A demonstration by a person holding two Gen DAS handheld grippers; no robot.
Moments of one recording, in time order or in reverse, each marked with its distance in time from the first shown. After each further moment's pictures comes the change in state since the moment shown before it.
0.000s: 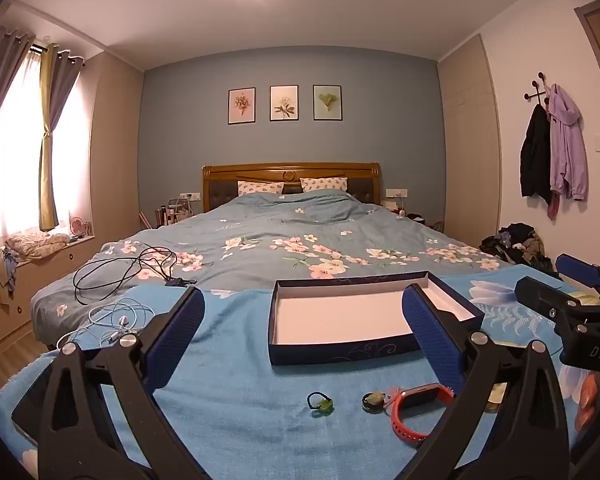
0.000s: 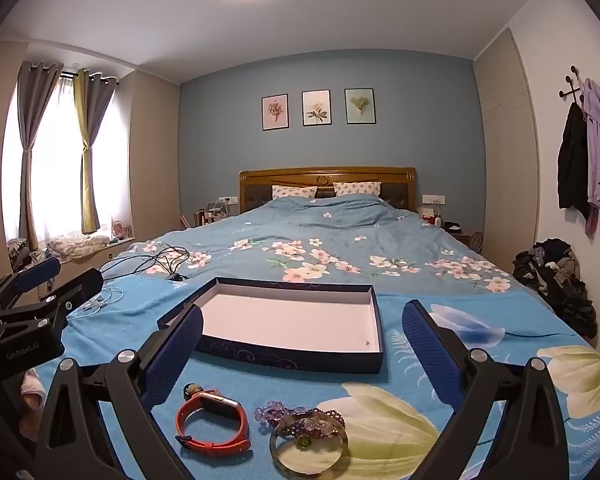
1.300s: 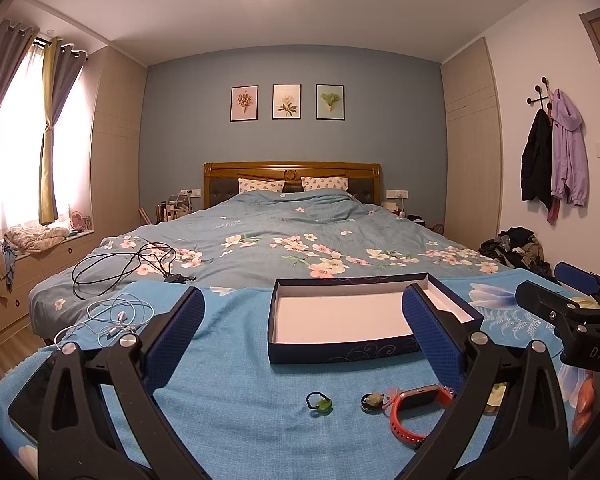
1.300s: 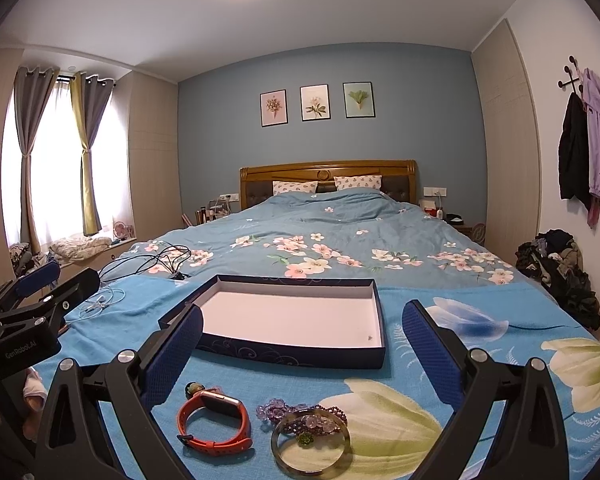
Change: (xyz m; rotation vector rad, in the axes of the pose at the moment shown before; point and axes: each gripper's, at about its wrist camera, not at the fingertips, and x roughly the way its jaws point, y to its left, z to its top) left arm -0.001 0.002 0.003 -0.026 0.007 -0.003; right arm 0.000 -0.004 0.000 0.018 0.012 0.011
